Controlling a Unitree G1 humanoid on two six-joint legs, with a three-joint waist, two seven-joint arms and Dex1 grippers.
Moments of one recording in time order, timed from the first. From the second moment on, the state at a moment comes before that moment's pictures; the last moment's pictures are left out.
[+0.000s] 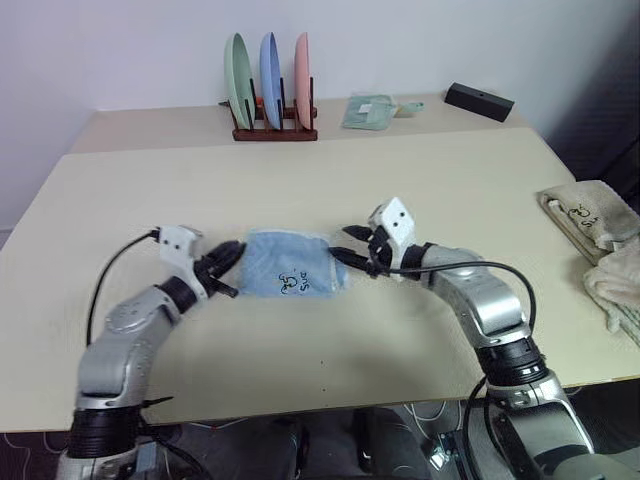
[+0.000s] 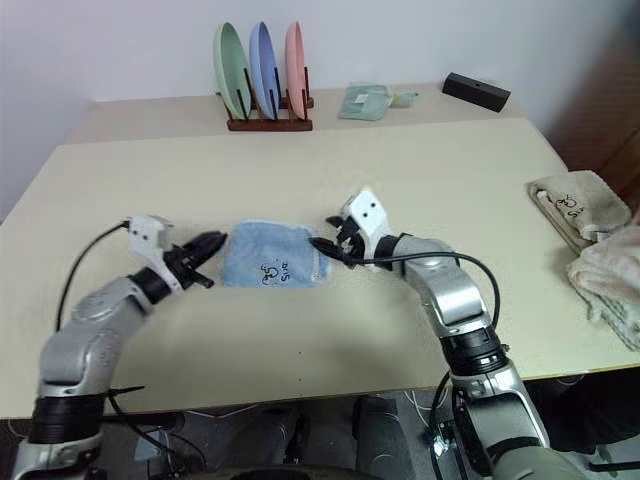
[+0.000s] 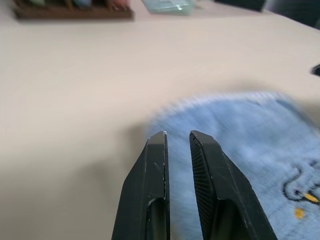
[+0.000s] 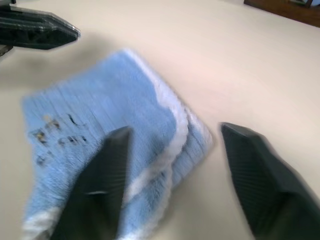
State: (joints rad) left arm -0.11 0.50 0.20 -0.27 -0.48 0.51 -0.52; right arm -0.50 -0.36 0.10 -0.14 0.36 0.72 0.73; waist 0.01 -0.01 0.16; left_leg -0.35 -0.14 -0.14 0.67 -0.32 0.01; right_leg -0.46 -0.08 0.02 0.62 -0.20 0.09
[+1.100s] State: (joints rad) left arm -0.03 0.54 0.09 -0.45 -0.45 0.47 -0.60; right arm -0.54 -0.07 -0.09 -0.02 0.58 1.19 0.38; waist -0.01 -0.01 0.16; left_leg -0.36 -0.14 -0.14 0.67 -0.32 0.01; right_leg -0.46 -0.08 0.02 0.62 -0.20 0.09
